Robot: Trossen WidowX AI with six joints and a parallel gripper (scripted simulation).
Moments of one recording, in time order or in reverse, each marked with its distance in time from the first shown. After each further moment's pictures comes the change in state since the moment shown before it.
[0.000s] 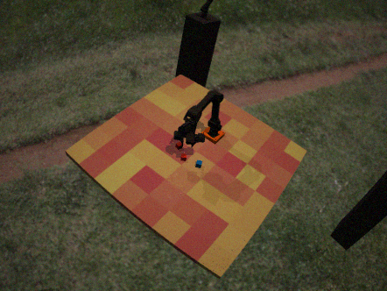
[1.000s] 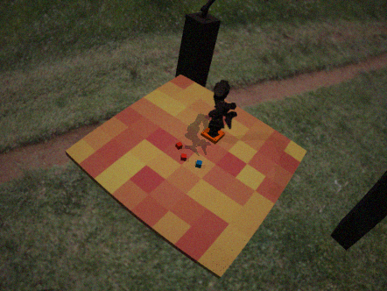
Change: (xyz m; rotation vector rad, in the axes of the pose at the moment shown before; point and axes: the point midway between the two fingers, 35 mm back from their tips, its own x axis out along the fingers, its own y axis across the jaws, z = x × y) arm -0.256 0.159 0.100 -0.644 -1.051 -0.017
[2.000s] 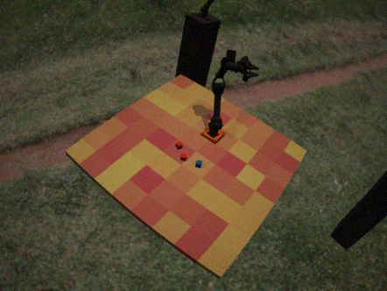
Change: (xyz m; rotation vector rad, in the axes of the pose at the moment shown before) arm -0.267 0.163 0.186 -0.769 -1.059 0.128
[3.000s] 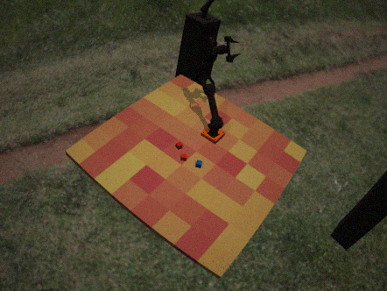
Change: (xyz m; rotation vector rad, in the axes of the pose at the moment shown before) arm -0.182 0.084 0.238 -0.665 -0.776 0.091
